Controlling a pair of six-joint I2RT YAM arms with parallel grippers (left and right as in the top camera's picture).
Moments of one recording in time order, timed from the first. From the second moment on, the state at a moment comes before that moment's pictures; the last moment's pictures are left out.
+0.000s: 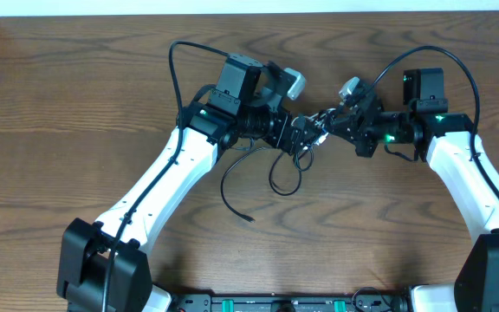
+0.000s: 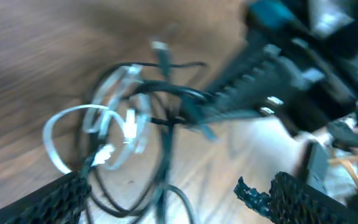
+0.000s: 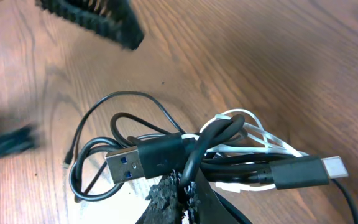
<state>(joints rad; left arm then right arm) -0.48 1.65 1.31 -0.49 0.67 -0.07 0.07 1.58 1.10 -0.55 -0.86 -0.59</state>
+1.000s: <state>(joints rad) -0.48 1.65 1.31 -0.47 0.51 -0.02 0.03 1.58 1.10 -0.52 -1.08 -0.46</state>
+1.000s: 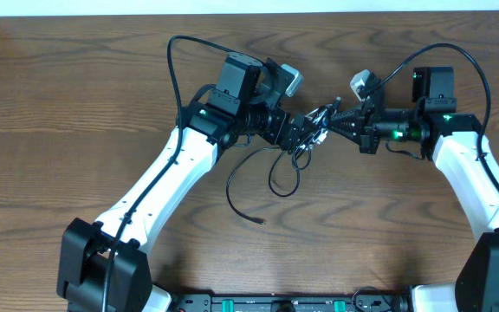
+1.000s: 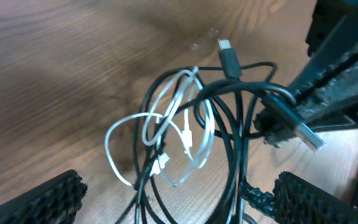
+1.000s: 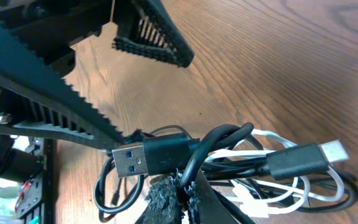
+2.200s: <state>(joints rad) -0.52 1.65 1.31 -0.44 0.49 -0.02 0.04 1.58 1.10 -0.56 -1.04 -0.45</state>
